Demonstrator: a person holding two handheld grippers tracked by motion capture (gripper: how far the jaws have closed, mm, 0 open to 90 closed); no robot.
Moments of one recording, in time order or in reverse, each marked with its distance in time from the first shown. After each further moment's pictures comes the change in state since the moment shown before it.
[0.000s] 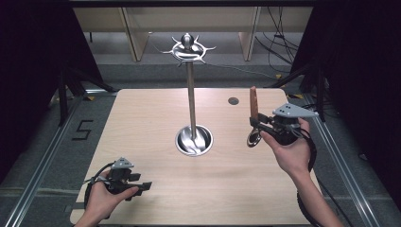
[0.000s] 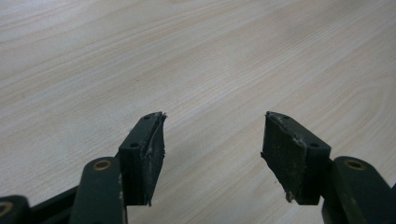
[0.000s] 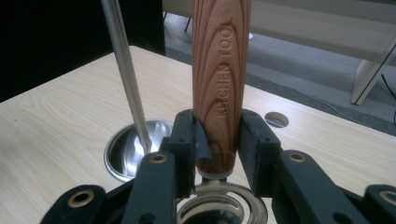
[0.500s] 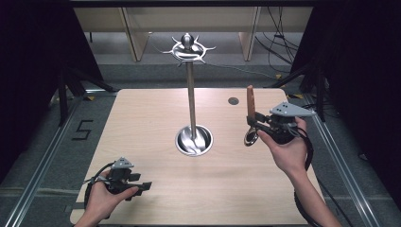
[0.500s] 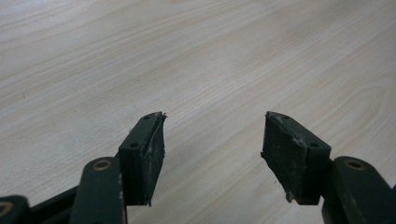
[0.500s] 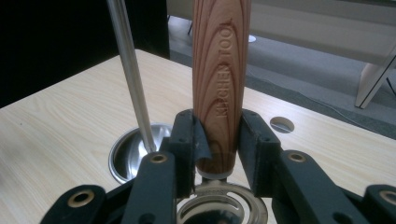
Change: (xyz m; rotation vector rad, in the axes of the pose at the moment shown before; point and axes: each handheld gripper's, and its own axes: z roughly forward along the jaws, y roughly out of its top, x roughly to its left) left arm -0.001 0.000 -0.001 0.012 0.002 -0.001; right arm 0.004 0.004 0.004 0.007 0.019 -0.007
